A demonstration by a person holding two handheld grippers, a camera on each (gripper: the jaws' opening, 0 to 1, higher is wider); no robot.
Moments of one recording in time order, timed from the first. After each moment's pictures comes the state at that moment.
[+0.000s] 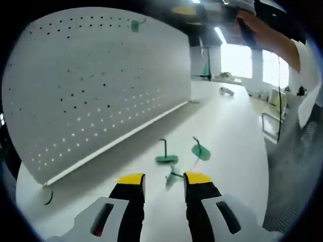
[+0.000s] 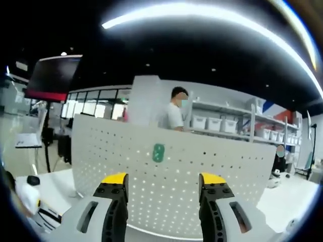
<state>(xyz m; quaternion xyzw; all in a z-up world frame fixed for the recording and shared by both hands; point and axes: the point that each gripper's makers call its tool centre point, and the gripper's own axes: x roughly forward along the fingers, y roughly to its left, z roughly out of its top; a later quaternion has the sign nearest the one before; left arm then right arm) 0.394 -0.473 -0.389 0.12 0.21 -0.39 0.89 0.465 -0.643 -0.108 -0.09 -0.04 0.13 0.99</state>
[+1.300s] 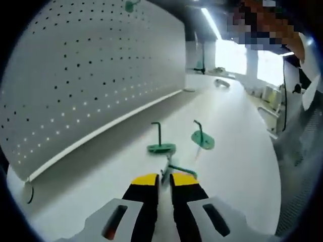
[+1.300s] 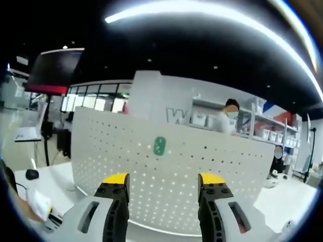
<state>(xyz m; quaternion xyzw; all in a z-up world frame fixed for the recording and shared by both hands) 0.408 -0.491 -0.427 0.12 0.23 -0.42 0.87 0.464 -0.643 -0.119 -0.11 -0.03 0.13 0.99</state>
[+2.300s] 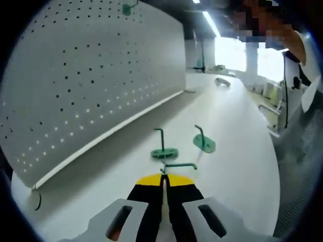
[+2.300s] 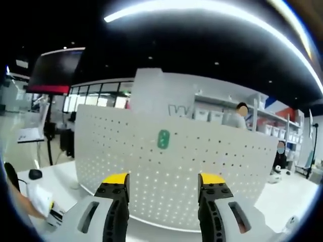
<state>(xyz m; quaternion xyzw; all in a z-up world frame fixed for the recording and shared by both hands) 0.409 -0.491 -0.413 0.14 0.22 -0.41 0.87 0.463 -0.642 -0.133 -0.09 -0.01 0.14 0.99</state>
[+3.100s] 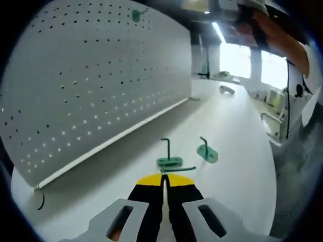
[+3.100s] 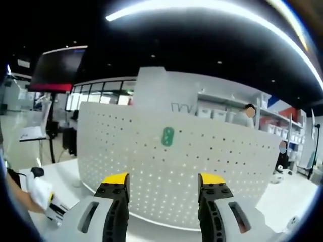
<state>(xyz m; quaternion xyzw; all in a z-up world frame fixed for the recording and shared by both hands) 0.417 -0.486 -0.397 0.11 0.21 -0.40 0.88 0.461 -0.636 -0.141 -0.10 -0.01 0.15 0.98</state>
